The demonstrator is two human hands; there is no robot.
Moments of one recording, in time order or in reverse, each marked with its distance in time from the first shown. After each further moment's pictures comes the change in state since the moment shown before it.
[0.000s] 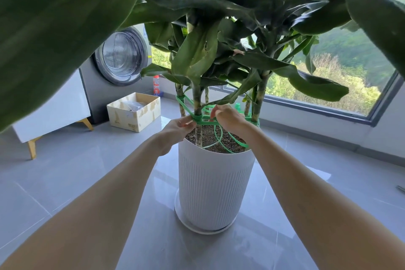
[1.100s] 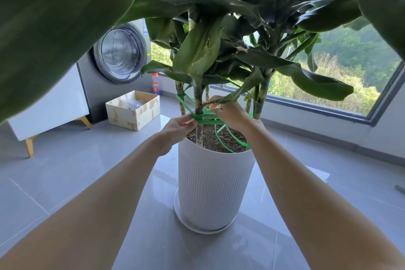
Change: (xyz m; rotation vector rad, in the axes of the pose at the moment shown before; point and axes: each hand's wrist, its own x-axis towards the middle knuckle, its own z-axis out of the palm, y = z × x) left_hand -0.005 0.001 0.000 -0.004 0.015 0.009; right_hand 0.013 0.005 -0.007 -0.040 0.058 -0.279
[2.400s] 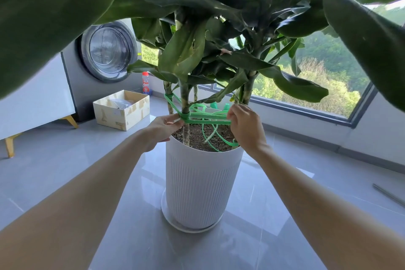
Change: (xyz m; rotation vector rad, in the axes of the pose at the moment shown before) left_hand 0.008 -0.001 -0.003 -0.005 0.033 -0.059; right_hand -0.055 0.052 -0.012 -0.232 0.583 -0.294
